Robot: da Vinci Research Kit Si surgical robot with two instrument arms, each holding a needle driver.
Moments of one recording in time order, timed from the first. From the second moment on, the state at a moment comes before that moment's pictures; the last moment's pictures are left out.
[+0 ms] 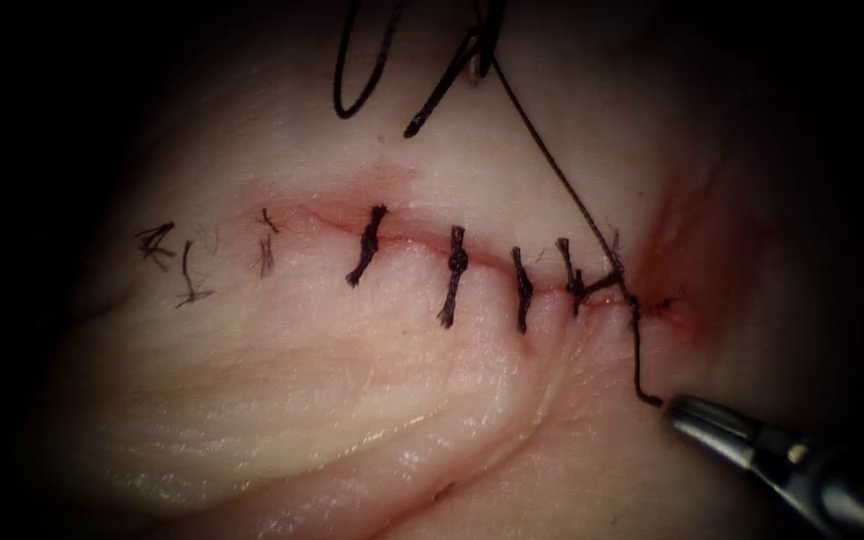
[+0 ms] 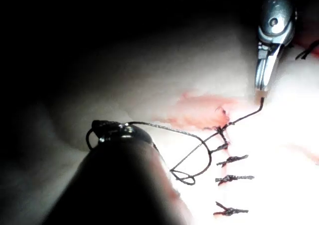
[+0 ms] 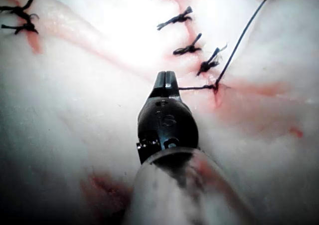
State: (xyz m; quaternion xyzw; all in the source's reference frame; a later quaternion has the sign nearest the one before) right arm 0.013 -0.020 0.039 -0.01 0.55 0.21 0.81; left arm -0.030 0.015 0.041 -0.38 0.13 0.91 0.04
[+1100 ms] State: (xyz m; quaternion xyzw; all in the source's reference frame) right arm 0.018 -0.011 0.037 0.08 0.60 0.26 0.75; left arm -0.024 0.001 0.034 -0.58 -0.03 0.73 -0.35
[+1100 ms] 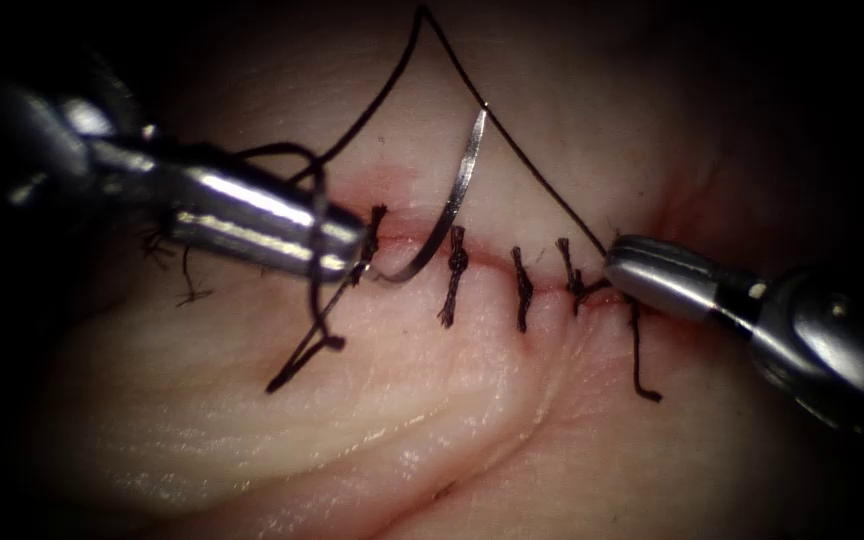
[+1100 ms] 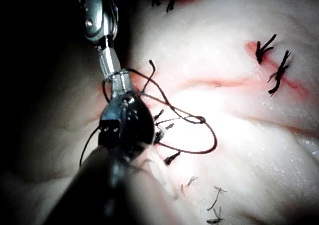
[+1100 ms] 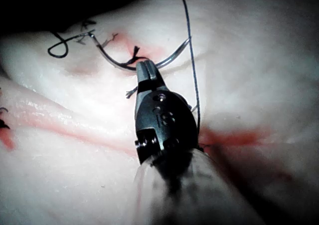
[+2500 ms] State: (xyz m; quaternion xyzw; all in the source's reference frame) right arm 0.020 -0.003 0.037 0.29 0.77 0.03 0.56; left arm -0.027 0.004 0.051 -0.48 -0.02 0.85 -0.22
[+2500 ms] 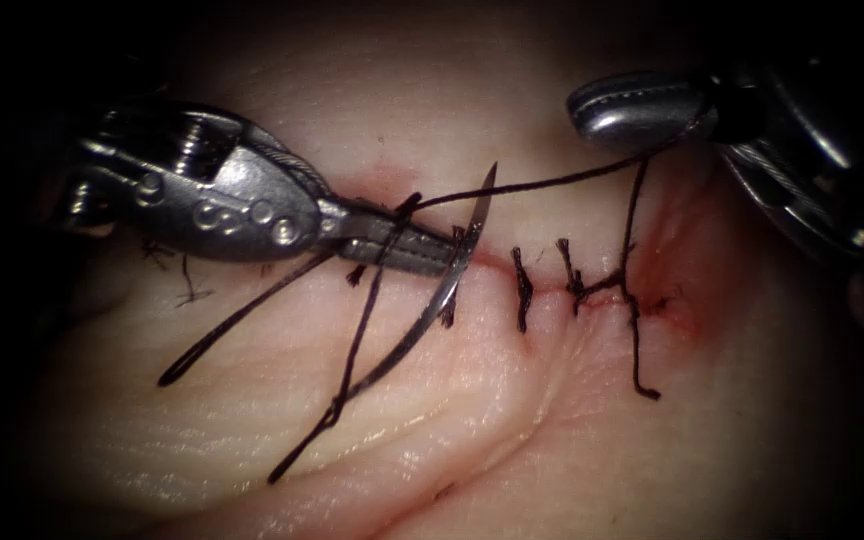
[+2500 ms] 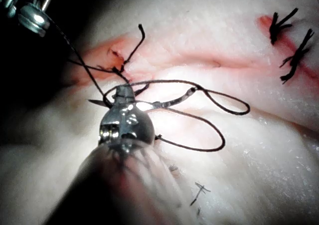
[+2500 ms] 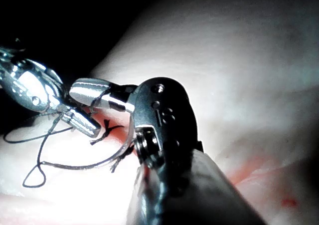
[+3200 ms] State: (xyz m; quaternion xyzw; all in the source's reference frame) right arm 0.015 -0.009 0.038 0.29 0.61 -0.27 0.69; left arm -0.027 0.008 0.051 -0.50 -0.02 0.85 -0.18
